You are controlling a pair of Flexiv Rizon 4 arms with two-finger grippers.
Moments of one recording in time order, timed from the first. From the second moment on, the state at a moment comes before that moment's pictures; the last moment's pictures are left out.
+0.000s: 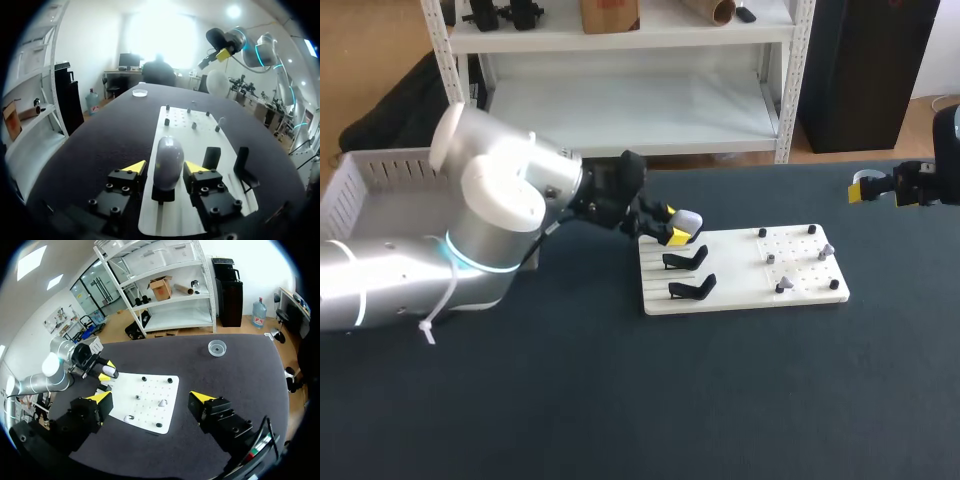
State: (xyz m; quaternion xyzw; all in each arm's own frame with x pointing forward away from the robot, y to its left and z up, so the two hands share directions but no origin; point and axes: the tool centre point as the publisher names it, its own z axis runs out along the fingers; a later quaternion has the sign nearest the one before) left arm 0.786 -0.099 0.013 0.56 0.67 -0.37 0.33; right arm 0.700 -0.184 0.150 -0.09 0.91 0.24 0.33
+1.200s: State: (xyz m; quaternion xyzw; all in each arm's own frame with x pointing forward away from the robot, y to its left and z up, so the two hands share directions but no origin) left arm 0.776 -0.093 0.075 0.59 0.62 -0.37 0.36; right arm 0.691 -0.151 0.150 -0.11 0.91 0.25 0.32
